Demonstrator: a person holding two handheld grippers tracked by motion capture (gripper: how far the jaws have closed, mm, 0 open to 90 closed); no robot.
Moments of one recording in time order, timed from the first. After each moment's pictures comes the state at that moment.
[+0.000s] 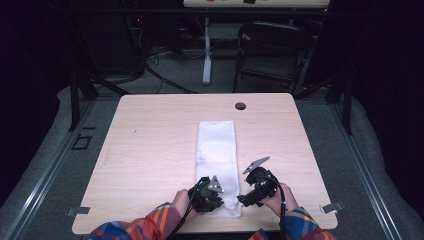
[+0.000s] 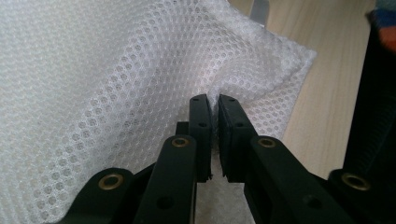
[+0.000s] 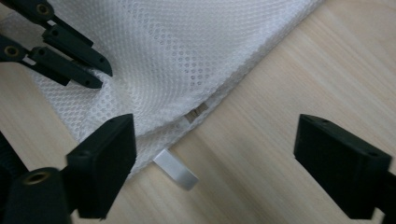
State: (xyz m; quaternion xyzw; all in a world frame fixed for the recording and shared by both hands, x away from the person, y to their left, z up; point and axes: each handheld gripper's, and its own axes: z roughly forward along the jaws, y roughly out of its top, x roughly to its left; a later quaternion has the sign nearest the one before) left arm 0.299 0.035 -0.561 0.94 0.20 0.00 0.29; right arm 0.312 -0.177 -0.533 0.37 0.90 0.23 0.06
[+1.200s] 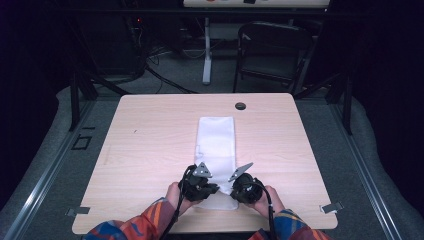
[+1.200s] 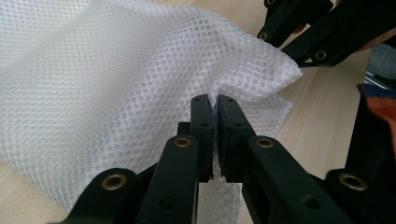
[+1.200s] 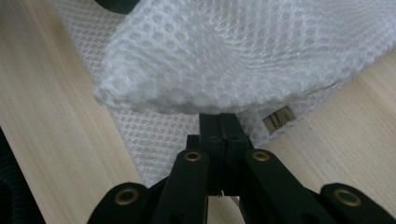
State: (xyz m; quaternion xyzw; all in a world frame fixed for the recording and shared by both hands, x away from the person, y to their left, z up) left arm 0.312 0.060 -0.536 0.89 0.26 0.02 0.36; right arm 0.312 -0.143 -0.559 0.31 0.92 0.25 0.04
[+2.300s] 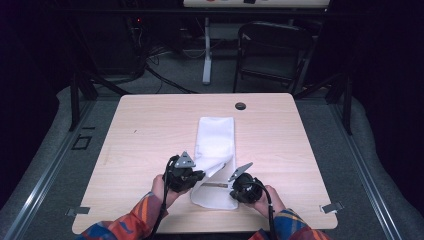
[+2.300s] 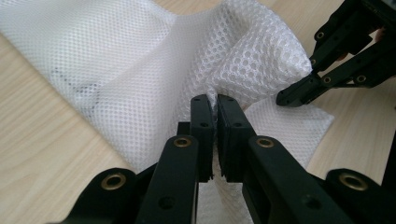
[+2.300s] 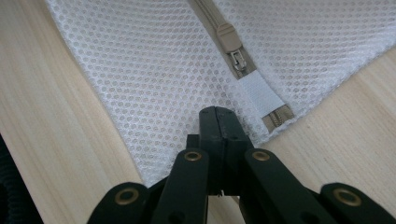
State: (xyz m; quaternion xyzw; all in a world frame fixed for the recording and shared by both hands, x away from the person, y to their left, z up) left arm 0.322 0.099 -0.512 0.87 0.30 0.09 0.39; right arm 0.312 -0.143 -0.557 0.31 0.92 0.23 0.05
